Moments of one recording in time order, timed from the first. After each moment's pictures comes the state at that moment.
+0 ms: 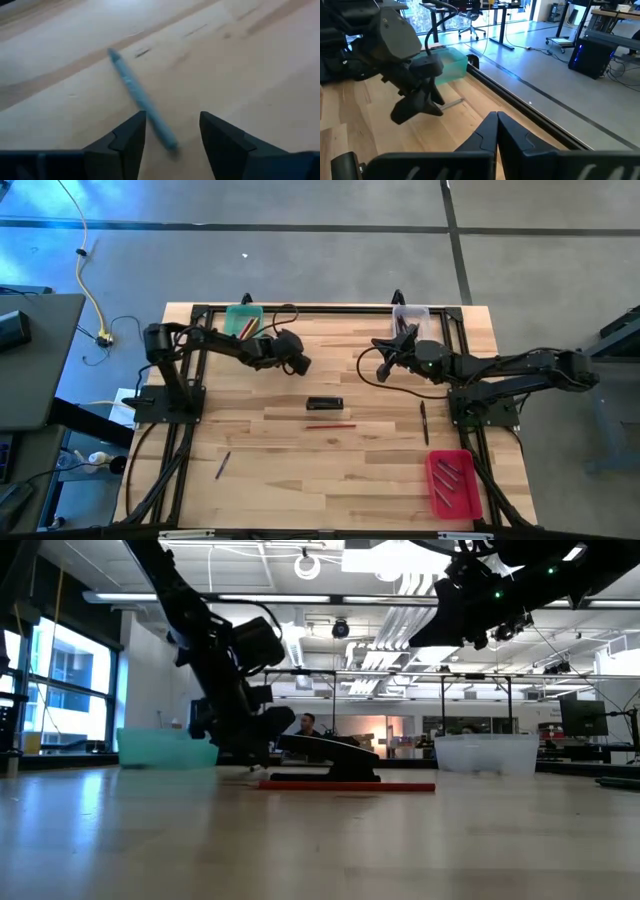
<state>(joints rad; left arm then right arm) 0.46 1.79 0.84 -0.07 -0.39 -0.56 -0.16 1.03 0.48 0.33 0.45 0.06</state>
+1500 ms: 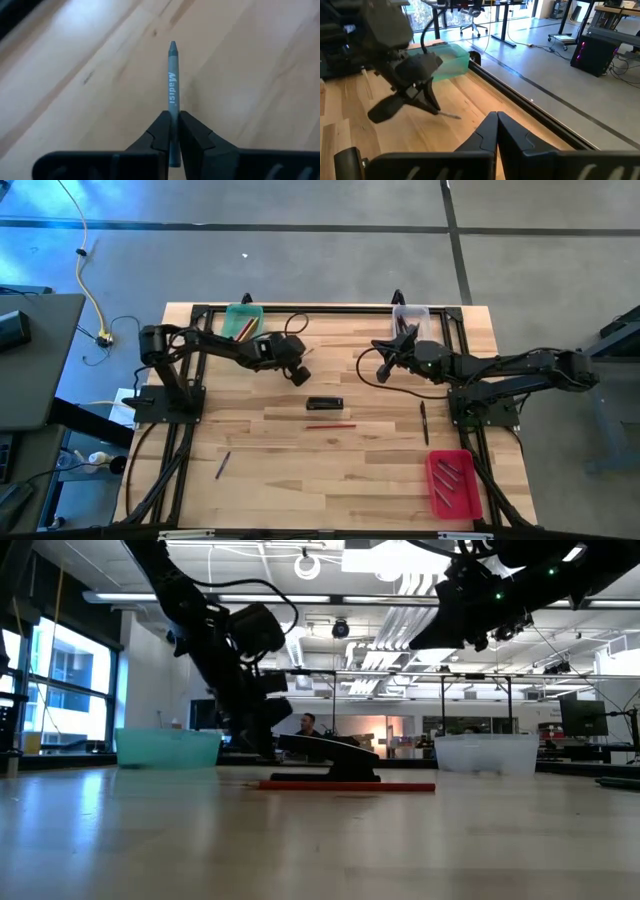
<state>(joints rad) 0.44 1.76 0.84 -0.04 -0.29 -0.20 -0.16 1.03 0.48 0.31 0.44 0.07</state>
